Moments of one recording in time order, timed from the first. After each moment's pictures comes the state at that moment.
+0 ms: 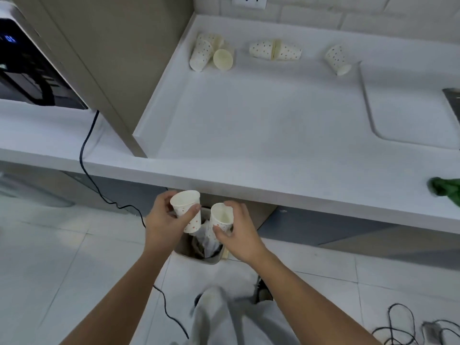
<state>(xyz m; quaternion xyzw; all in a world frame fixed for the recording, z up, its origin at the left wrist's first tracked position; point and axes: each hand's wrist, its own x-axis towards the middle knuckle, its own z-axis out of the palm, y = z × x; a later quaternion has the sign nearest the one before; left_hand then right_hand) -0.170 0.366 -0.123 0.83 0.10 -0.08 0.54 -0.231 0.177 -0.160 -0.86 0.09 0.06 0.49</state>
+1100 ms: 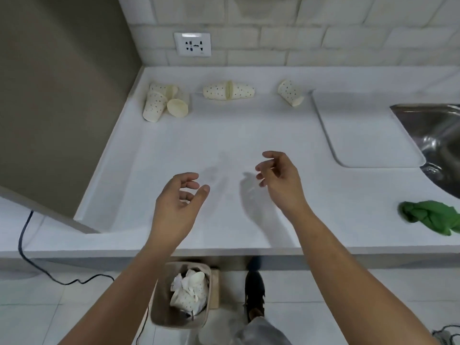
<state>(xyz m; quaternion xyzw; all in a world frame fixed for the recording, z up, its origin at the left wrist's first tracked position) -0.051 0.212 -0.029 0.82 -0.09 -0.09 0.56 -0.100 -0.023 -0.040 -0.71 0.24 -0.17 0.63</state>
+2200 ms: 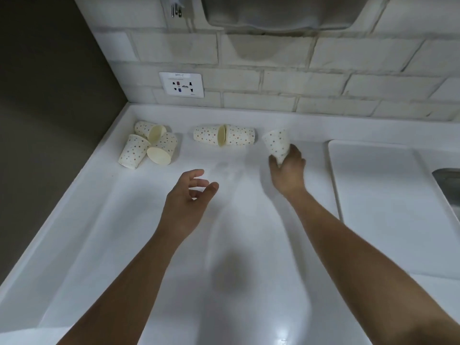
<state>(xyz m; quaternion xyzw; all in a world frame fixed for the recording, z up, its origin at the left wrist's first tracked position) 0.117 0.040 -0.023 0.84 -0.04 -0.10 0.53 0.153 -0.234 -0.108 -0.89 0.25 -0.21 0.32</state>
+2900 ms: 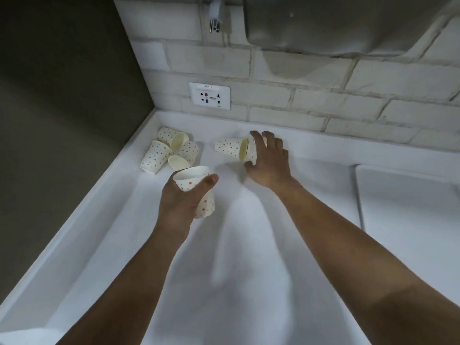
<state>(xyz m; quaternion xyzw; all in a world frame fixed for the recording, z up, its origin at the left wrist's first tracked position) 0.159 0.062 -0.018 0.69 0.08 -0.07 0.72 0.238 -0.172 -0.062 -0.97 0.06 -0.09 0.21</state>
